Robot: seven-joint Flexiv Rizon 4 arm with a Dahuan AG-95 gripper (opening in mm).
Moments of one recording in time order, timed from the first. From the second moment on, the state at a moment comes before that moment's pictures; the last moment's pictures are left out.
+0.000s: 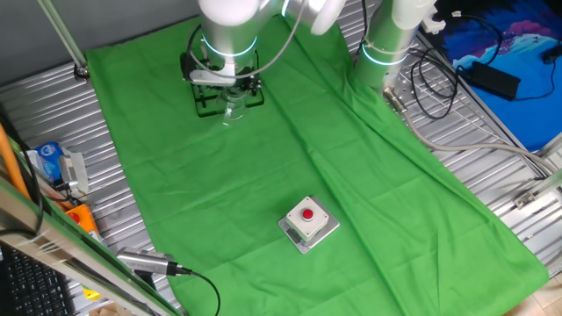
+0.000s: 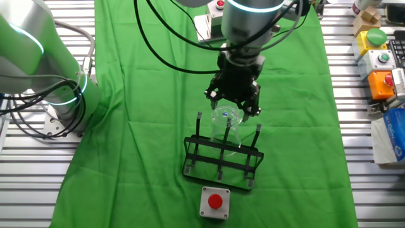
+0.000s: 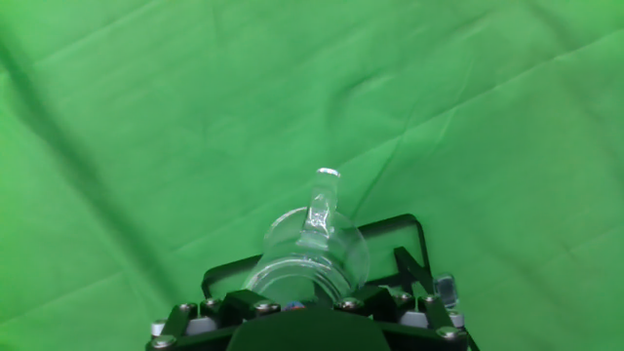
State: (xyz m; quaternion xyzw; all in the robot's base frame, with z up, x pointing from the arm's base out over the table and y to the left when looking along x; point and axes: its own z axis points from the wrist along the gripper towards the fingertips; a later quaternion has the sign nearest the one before) arm 0.428 -0.074 0.136 0.52 -0.84 0.11 0.10
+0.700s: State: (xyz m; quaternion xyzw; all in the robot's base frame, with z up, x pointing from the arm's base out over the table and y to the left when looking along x) arm 0.428 -0.071 0.136 0.53 -0.84 0.08 0.08
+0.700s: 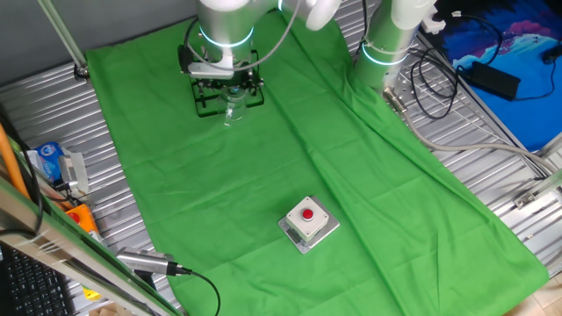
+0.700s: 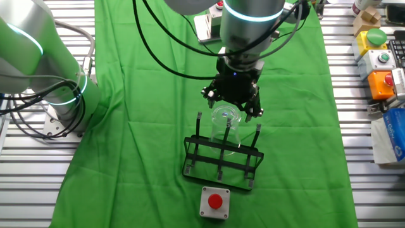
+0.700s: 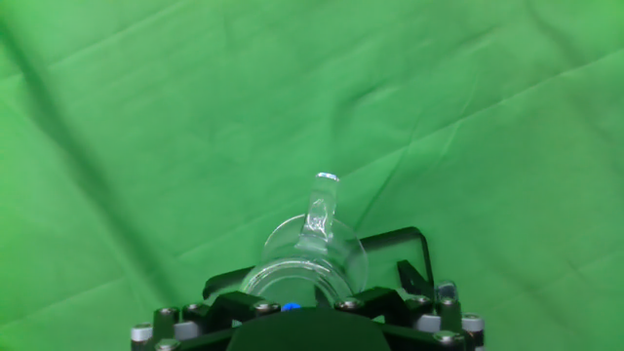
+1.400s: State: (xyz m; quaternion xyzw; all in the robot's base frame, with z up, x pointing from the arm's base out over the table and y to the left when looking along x) arm 0.407 -0.078 0.126 0.55 -0.82 0.11 0.06
